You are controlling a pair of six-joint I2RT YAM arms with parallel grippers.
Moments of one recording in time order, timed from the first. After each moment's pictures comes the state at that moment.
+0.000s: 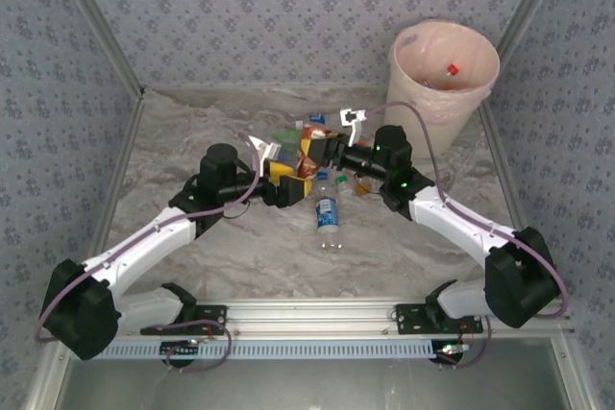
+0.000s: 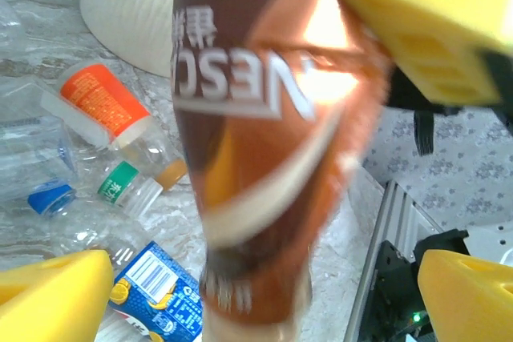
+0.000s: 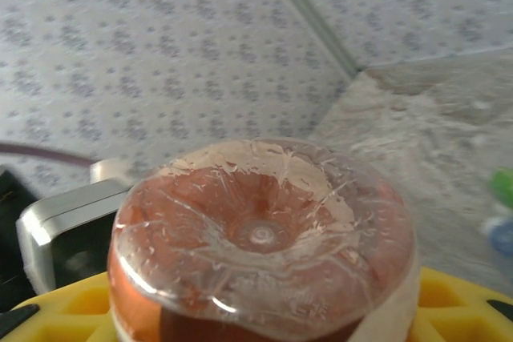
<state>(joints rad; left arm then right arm) -0.60 1.15 0.76 0.09 0.59 -0.45 0.55 1.34 0.89 0.39 -0.51 0.66</state>
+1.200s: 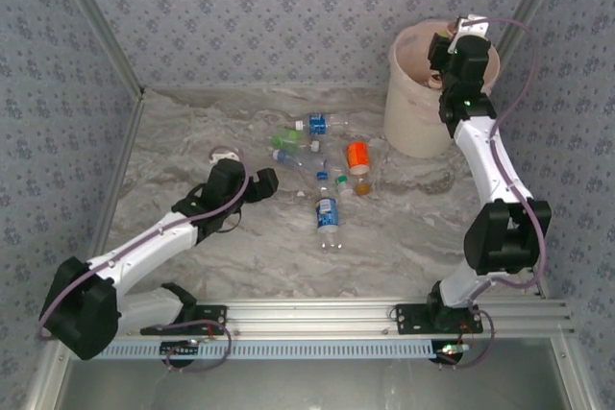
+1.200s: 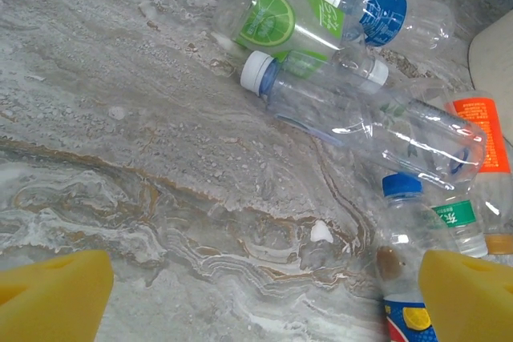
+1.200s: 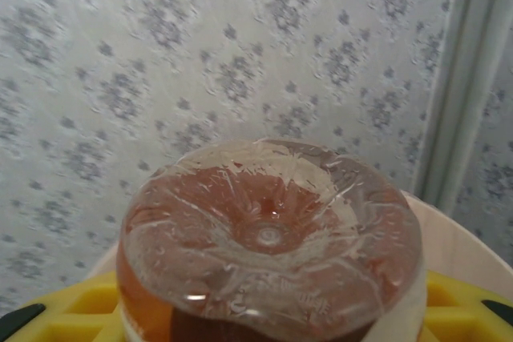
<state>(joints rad) -0.60 1.15 0.68 -0.16 -0.17 -0.71 0.04 1.64 1.56 0.00 0.26 0.07</state>
